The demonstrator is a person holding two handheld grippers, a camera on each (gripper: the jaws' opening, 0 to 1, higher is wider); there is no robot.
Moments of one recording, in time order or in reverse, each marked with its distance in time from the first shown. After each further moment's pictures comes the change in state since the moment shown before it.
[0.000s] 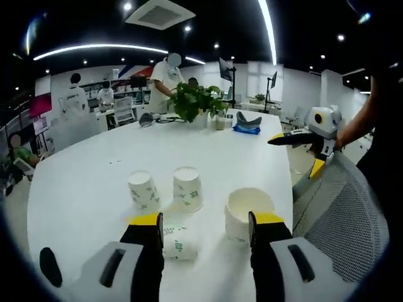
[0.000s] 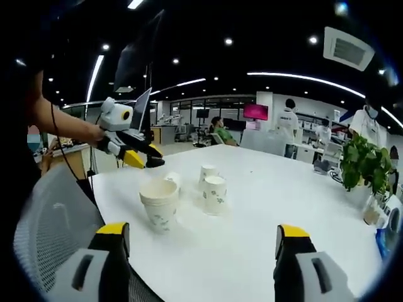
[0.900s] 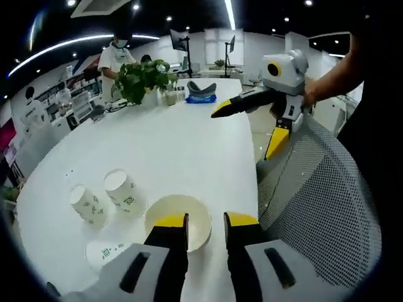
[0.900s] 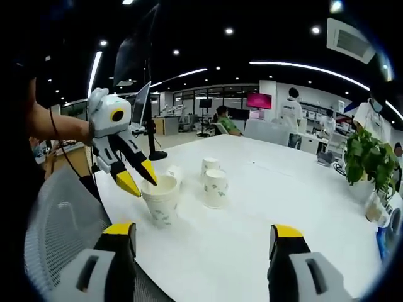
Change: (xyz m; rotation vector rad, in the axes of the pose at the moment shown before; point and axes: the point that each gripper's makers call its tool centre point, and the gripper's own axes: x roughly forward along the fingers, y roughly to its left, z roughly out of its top) left arm 0.041 -0.104 -0.007 0.173 0.176 -0.216; right arm -0.005 -0.004 -0.004 0.039 0.076 0.036
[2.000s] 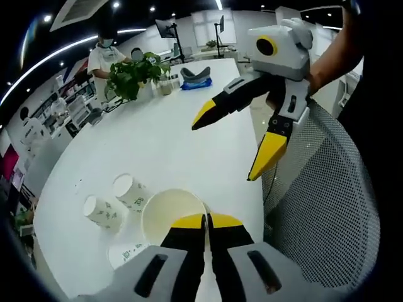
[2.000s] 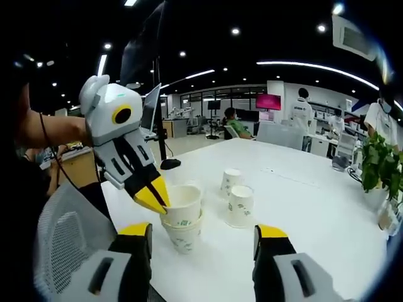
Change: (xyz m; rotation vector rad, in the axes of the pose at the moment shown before) left arm 0.004 -0.007 -0.003 0.150 0.197 -0.002; right arm 0.039 0.034 0.037 -0.005 -0.012 0.052
